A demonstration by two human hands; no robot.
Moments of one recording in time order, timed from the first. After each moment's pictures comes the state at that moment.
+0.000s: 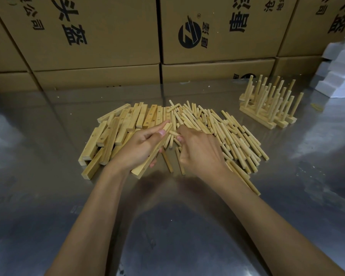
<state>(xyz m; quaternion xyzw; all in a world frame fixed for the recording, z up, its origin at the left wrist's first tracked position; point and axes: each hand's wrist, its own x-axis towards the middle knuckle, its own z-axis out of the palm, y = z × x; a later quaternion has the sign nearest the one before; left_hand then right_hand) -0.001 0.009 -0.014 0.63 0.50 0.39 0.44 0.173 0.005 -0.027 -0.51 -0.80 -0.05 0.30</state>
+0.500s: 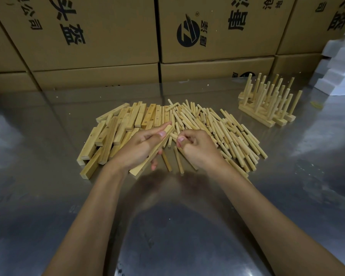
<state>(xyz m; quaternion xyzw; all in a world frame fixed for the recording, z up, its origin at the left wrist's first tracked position) -0.005 0.014 -0.022 0.65 0.48 0.36 0.47 0.175 0.012 -0.030 -0.55 -0.66 0.34 0.38</state>
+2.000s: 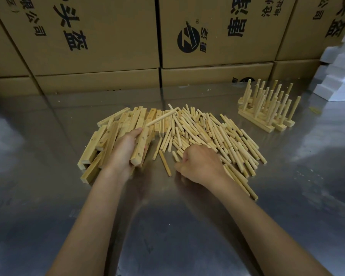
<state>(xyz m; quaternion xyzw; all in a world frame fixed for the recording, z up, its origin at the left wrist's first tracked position) -0.008 0.024 -0.021 0.30 0.59 0.53 0.53 0.176 0.007 -0.034 -0.64 -0.74 0.14 0.16</state>
